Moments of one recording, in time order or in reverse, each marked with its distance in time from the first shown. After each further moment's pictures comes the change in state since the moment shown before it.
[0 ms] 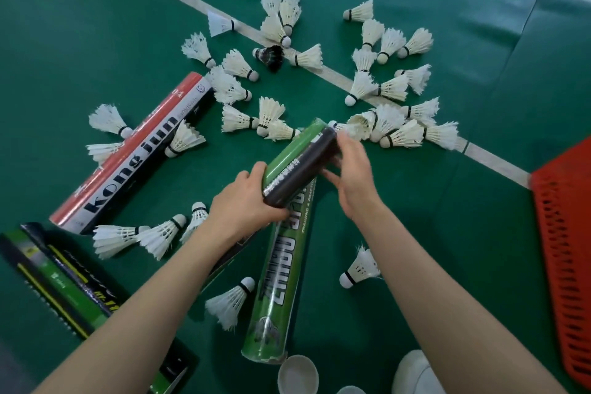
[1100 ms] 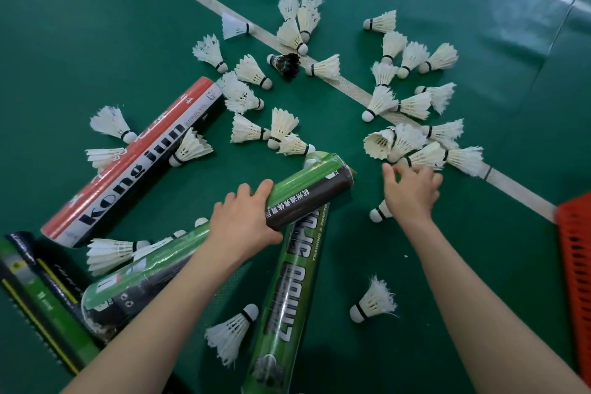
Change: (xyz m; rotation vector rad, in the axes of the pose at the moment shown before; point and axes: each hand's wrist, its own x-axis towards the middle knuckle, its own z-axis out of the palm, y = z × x) left_hand 0.020 -0.016 0.000 0.184 -0.028 -0.066; right_hand 0.070 0.006 -0.065 -1.225 0.402 -0.177
